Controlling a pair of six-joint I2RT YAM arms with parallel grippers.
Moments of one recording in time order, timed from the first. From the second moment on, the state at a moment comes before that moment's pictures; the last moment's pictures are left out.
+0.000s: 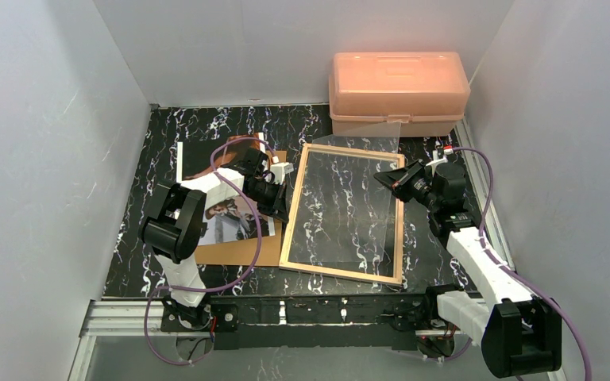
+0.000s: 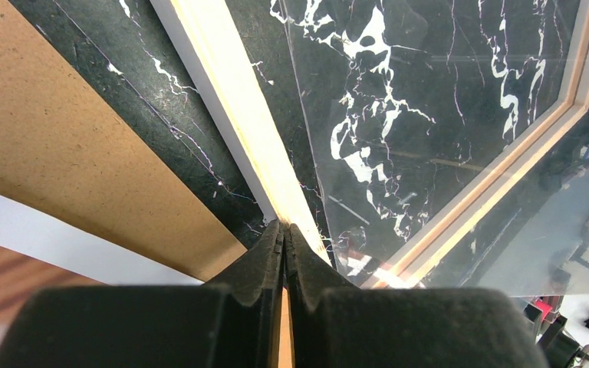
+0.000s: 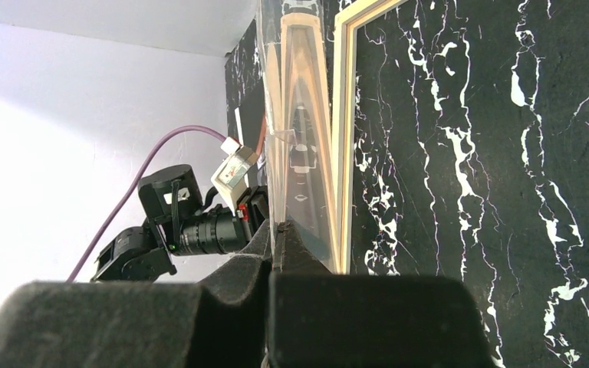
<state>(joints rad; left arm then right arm) -0.41 1.80 1.08 -0.49 0.61 -0.06 0.17 1.00 0.57 0.12 -0.40 1.10</state>
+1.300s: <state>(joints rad) -0.41 1.81 1.08 -0.50 0.61 -0.06 0.17 0.99 0.59 0.07 -0.39 1.03</state>
